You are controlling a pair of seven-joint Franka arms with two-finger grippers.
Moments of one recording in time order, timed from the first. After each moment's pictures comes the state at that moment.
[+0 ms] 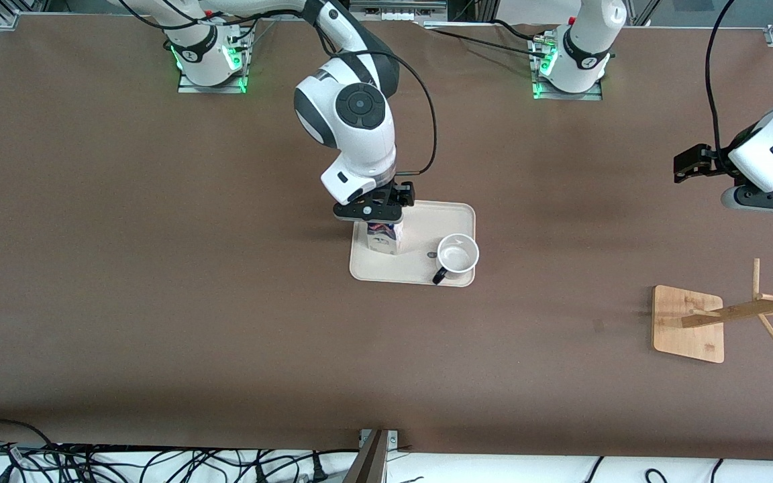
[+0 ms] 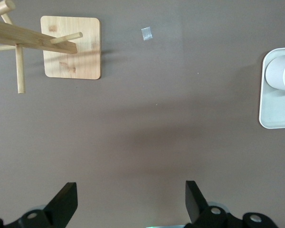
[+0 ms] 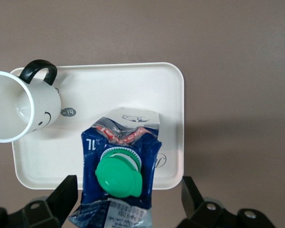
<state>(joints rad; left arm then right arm) -0.04 0.09 0.01 -1.58 0.07 1.53 0.09 0.80 0.59 -0.03 -1.44 0.03 2.08 0.86</state>
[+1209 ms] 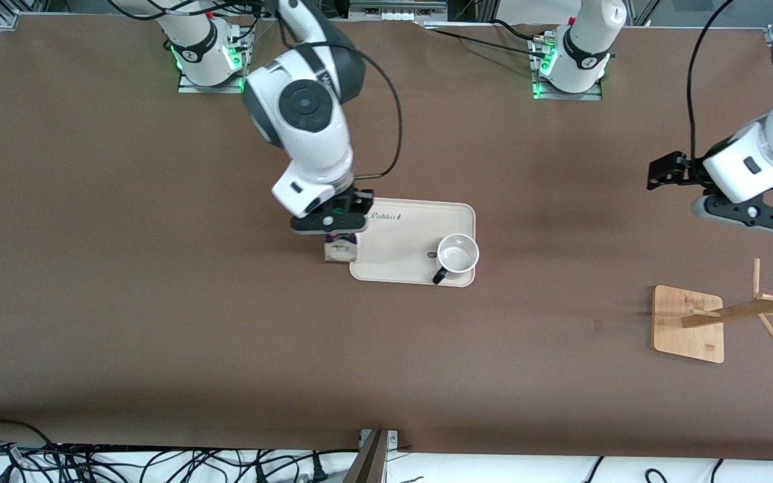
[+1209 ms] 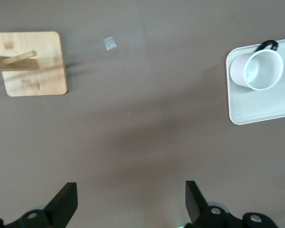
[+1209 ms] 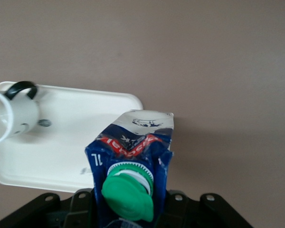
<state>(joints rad) -0.05 0.14 -0.03 -1.54 -0.02 1.53 0.15 0.69 0.48 -0.08 -1.46 0.02 1.97 0.54</state>
